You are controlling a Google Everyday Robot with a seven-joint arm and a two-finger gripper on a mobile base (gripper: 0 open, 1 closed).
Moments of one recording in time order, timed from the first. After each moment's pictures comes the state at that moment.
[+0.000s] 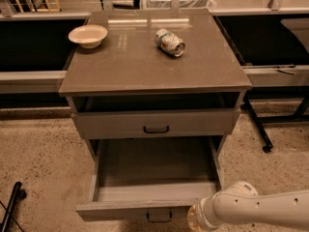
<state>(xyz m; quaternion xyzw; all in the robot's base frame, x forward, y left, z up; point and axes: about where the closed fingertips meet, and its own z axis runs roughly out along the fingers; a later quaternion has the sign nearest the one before) 0.367 -0.141 0.403 -0.75 0.64 0.07 0.16</state>
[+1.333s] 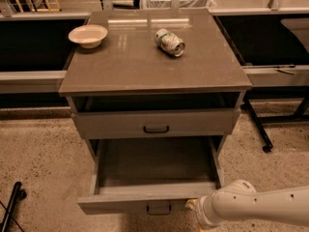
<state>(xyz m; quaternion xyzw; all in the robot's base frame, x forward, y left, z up) 0.375 -0.142 0.395 -0.74 0.65 0.07 0.15</state>
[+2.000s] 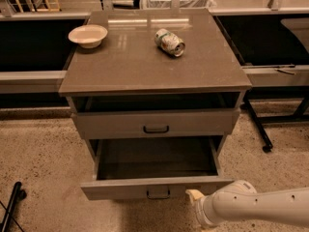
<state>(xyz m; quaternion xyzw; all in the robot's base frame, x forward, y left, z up) 0.374 -0.143 0.394 -0.74 0.65 0.08 0.16</state>
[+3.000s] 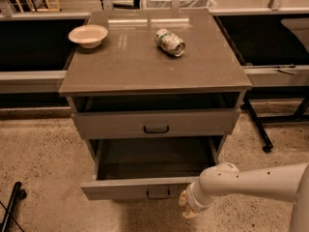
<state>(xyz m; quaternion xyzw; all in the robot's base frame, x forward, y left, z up) 0.417 -0.123 0.376 -0.77 0.62 0.10 0.13</state>
